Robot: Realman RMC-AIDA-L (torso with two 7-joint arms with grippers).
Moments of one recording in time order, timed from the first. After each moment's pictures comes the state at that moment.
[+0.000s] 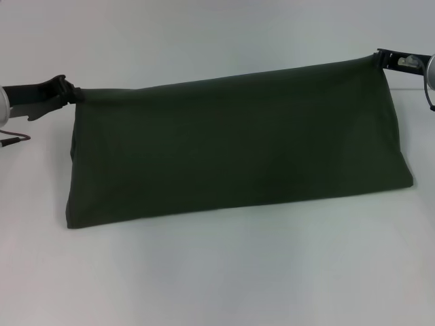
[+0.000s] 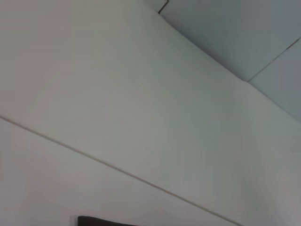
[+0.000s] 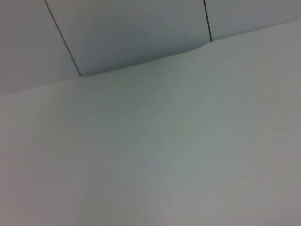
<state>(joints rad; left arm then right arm) -0.75 -1.98 0.50 0.64 2.31 0.97 -2.46 0.88 2.02 -0.81 -0.52 -2.24 -0.48 2.33</state>
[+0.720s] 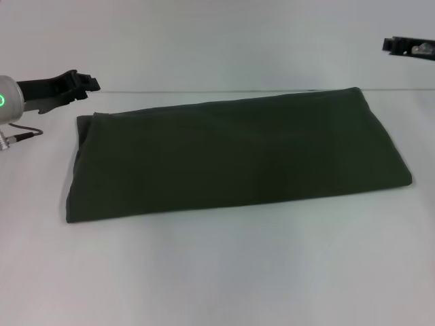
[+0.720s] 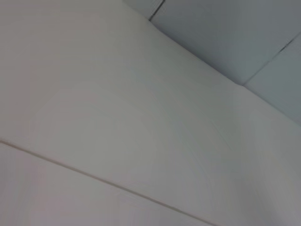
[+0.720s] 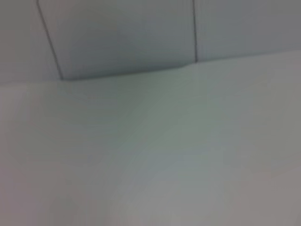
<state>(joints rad) -0.78 -2.01 0.50 0.62 2.30 0.91 -2.41 0.90 1.98 -0.85 -0.50 -2.31 -0.42 2.33</state>
